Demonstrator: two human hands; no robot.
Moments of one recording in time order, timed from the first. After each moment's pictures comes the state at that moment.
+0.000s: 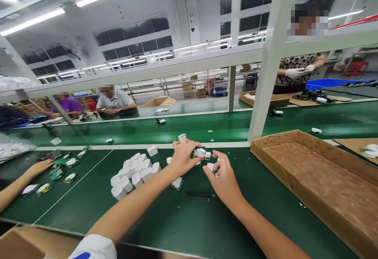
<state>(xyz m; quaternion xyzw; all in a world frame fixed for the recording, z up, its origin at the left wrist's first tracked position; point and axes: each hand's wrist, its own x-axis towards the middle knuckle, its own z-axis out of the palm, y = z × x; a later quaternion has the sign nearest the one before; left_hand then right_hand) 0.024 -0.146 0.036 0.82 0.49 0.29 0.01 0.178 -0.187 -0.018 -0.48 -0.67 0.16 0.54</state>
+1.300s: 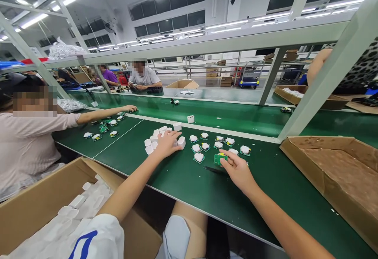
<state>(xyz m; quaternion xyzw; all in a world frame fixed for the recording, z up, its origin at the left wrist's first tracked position) -0.118 -0.184 -0.009 0.70 0.70 0.13 0.00 0.166 -0.201 -0.031 -0.41 -0.66 0.45 0.45</state>
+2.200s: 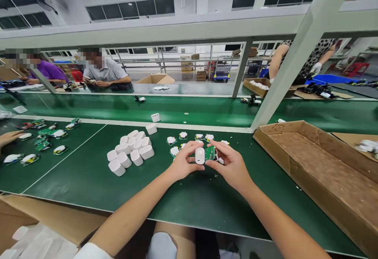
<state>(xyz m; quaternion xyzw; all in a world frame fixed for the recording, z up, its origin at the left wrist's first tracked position) 0.007 -0.184 -0.034 0.63 0.33 0.47 0.52 0.185 -0.201 -0.008 -0.38 -0.67 0.37 0.52</state>
